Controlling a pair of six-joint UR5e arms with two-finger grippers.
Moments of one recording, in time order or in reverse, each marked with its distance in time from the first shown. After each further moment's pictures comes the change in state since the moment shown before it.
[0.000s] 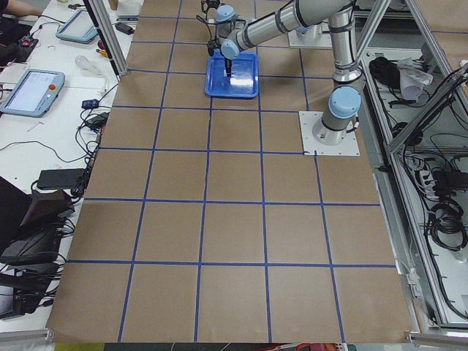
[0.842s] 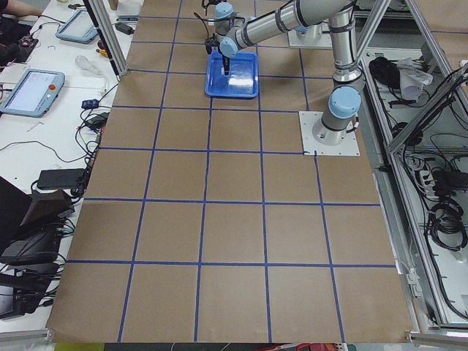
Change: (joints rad) left arm 0.002 0.000 0.023 -0.002 0.008 -0.046; right arm -0.021 -0.013 0.003 0.002 -0.020 0.015
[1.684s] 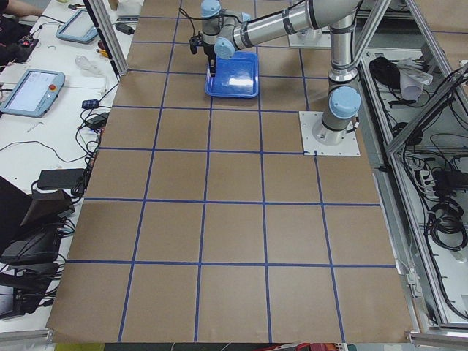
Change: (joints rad) left arm 0.082 0.070 0.026 -0.070 0.000 0.098; right arm -0.013 -0.195 0.027 0.031 -0.105 0.235
